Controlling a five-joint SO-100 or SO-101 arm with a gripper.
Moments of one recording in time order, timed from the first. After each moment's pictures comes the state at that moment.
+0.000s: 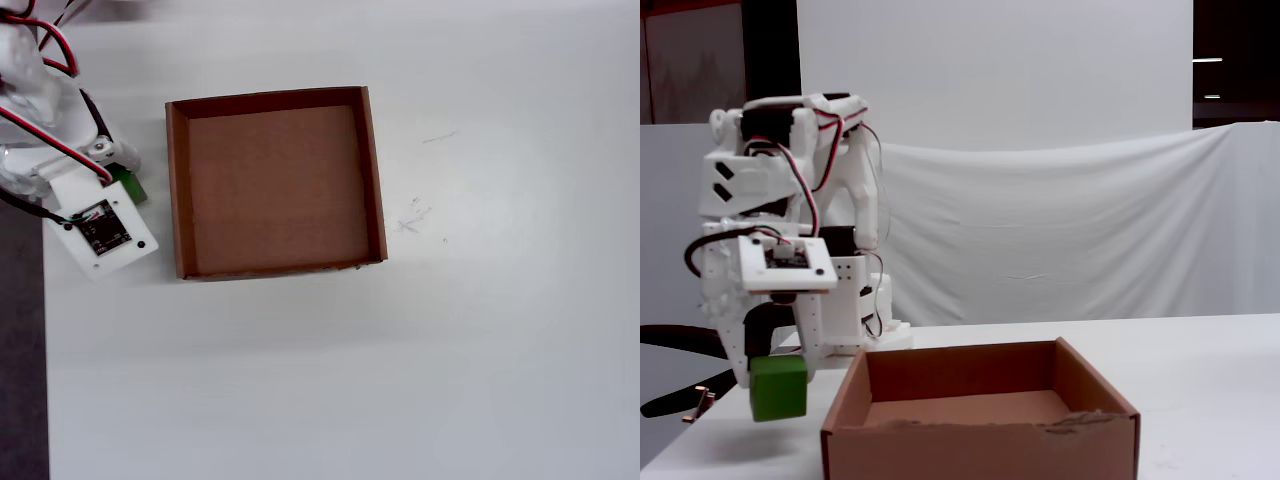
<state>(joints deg) -0.4 106.3 121.3 48.3 -105.1</state>
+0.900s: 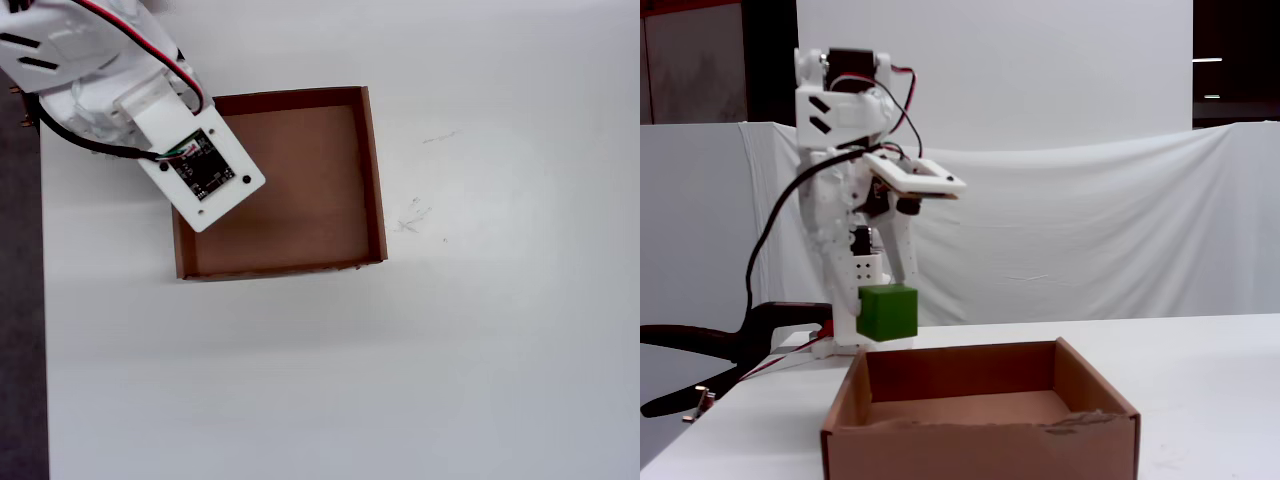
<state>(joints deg) -19.7 114.1 114.2 62.4 -95.7</state>
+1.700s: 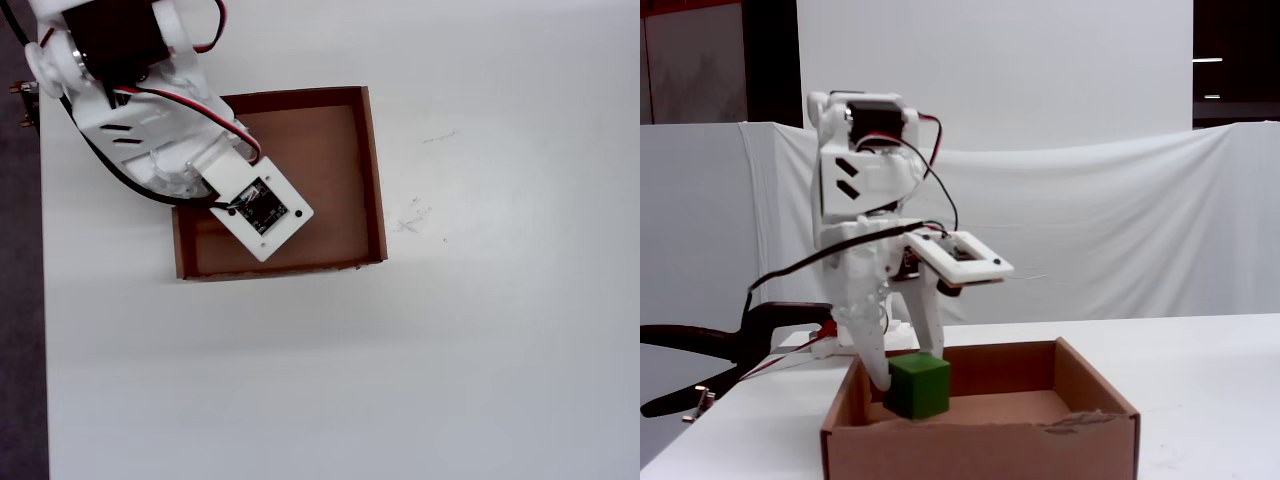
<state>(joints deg) -24.4 100.1 118.1 45.0 -95.7</state>
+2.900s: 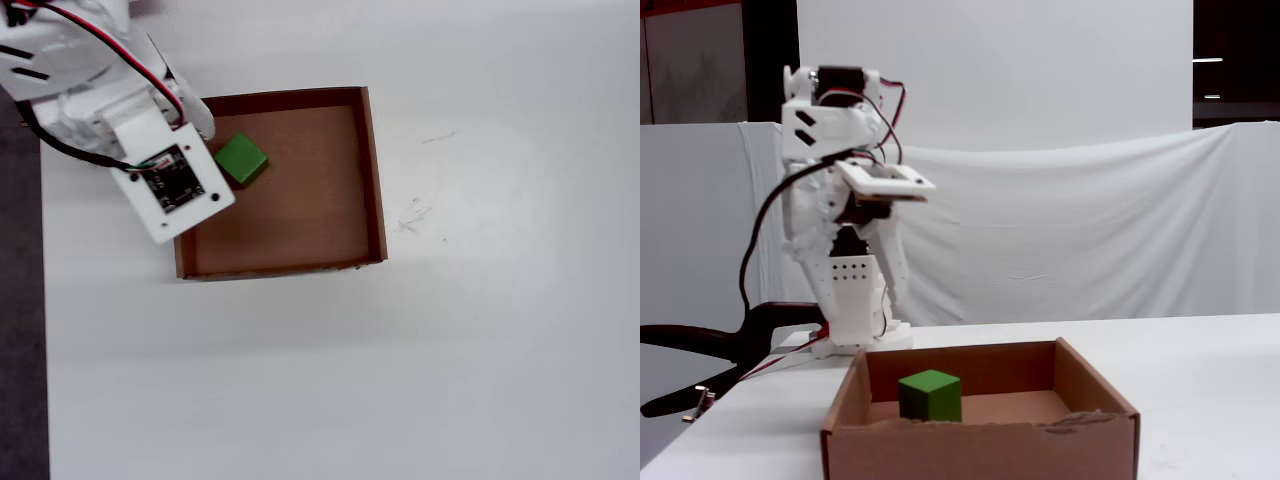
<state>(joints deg) -11.9 121.6 120.9 56.7 -89.2</state>
